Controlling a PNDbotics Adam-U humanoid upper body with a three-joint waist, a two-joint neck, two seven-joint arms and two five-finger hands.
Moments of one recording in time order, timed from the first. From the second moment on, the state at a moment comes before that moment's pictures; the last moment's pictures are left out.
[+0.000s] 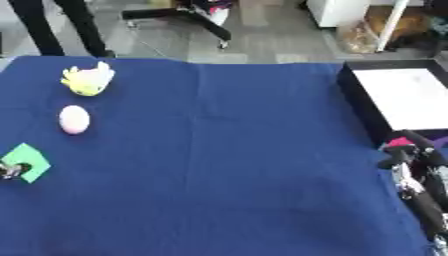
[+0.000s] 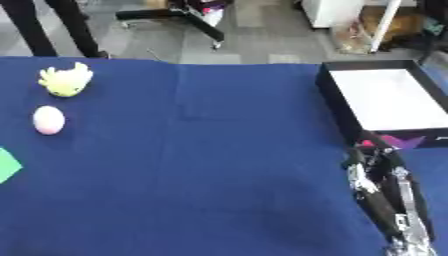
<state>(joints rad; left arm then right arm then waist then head) -0.13 0.64 0.23 -1.51 -0.89 0.34 -0.52 0.03 -0.17 0.06 -1.86 0.07 -0.19 -0.12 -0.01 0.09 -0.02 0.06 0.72</state>
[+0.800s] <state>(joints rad) -0.16 0.60 0.20 -1.39 -0.72 0.31 -0.35 0.03 -0.17 0.06 -1.86 0.07 -0.19 -0.12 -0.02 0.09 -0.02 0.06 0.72</state>
